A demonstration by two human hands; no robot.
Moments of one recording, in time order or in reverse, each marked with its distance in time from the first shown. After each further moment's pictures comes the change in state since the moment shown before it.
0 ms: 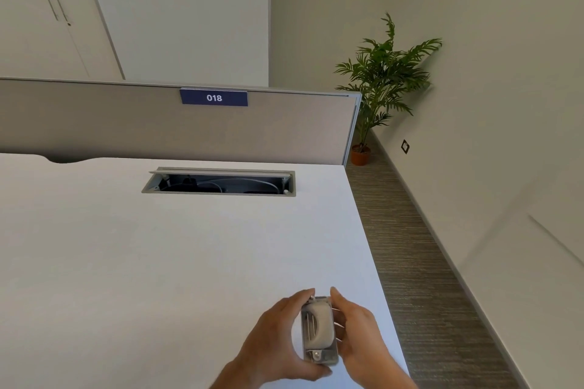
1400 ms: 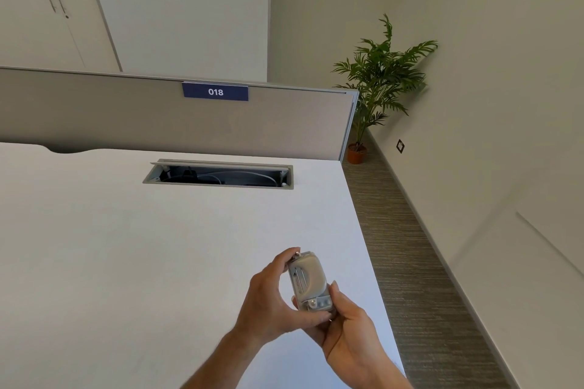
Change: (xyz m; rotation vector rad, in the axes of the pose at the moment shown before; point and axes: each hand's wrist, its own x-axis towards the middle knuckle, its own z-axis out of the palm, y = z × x) left_hand -0.004 0.032 -0.024 -0.143 0.321 0.060; right_hand -0.049 0.012 0.005 0.501 -0.250 0.038
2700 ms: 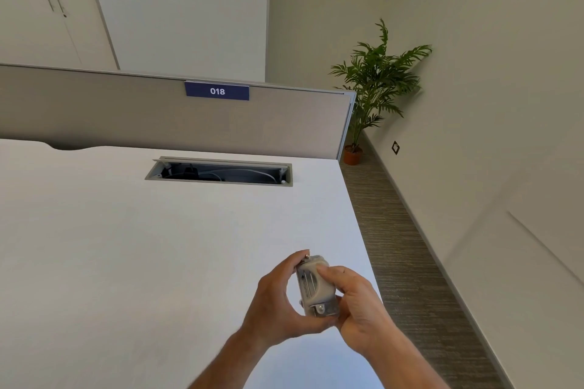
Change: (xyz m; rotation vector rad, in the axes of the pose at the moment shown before) left_hand -0.023 0.012 0.005 -0.041 -0.012 0.084; right_hand -0.021 -0.020 0.025 -0.430 0.073 -0.139
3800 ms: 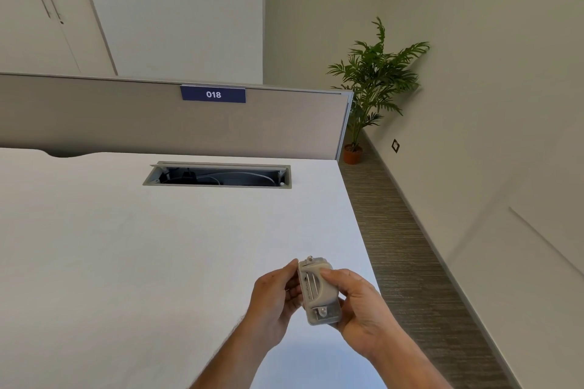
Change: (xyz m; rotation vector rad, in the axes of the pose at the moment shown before) left_hand 0.026 0.022 0.003 -0.938 0.144 -0.833; right_hand 0.009 0.001 -0.010 0.099 -0.022 0.010
